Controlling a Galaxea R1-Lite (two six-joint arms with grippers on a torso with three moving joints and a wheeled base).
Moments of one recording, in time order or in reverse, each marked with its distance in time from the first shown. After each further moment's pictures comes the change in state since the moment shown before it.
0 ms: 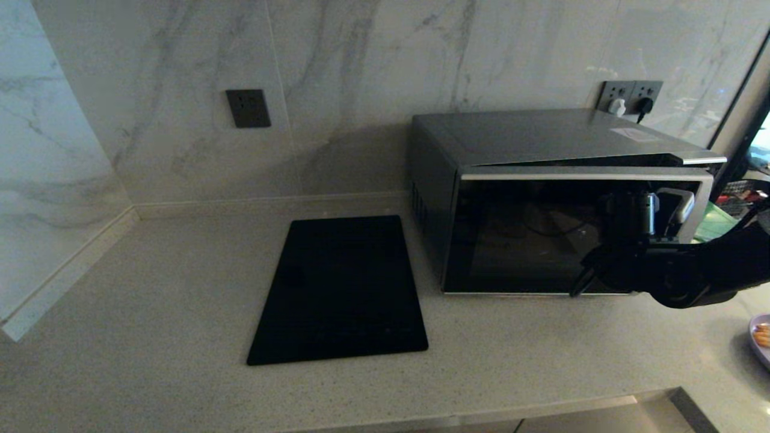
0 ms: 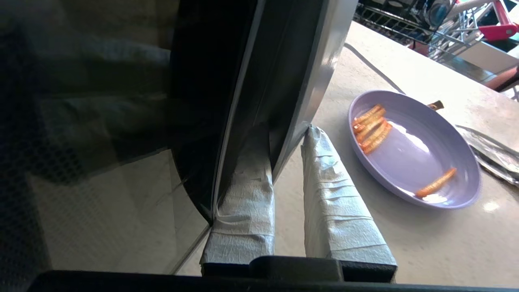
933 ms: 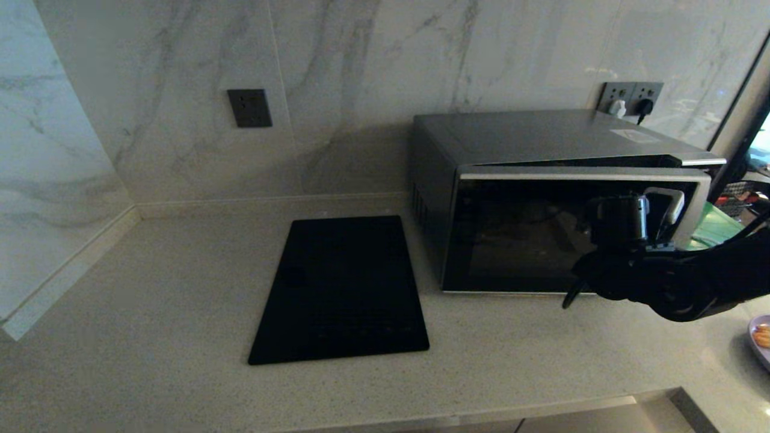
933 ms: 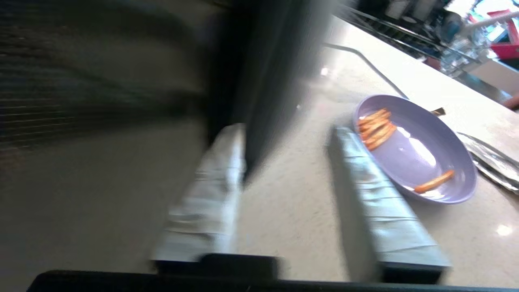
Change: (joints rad) left arm -0.001 0.000 0.000 0.001 0.001 0.000; right arm 0.087 -0.054 0.065 -0.004 -0.017 0.003
